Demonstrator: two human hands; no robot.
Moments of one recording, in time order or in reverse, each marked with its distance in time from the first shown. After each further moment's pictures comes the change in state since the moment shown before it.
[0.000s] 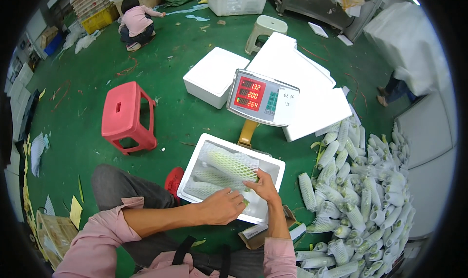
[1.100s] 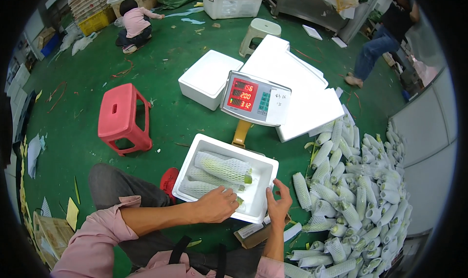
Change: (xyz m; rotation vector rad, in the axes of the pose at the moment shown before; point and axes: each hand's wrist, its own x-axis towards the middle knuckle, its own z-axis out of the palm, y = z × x) left_hand 0.000 0.003 -0.001 0.009 -0.073 -0.013; right_hand -0.080 0.002 -0.013 -0.377 0.751 -0.255
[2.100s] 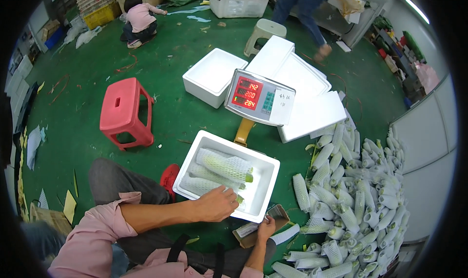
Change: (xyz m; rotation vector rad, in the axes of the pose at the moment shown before) left_hand -0.006 0.004 0.002 0.020 -0.035 -0.013; right_hand -0.133 0.158 0.016 0.021 0.237 0.563
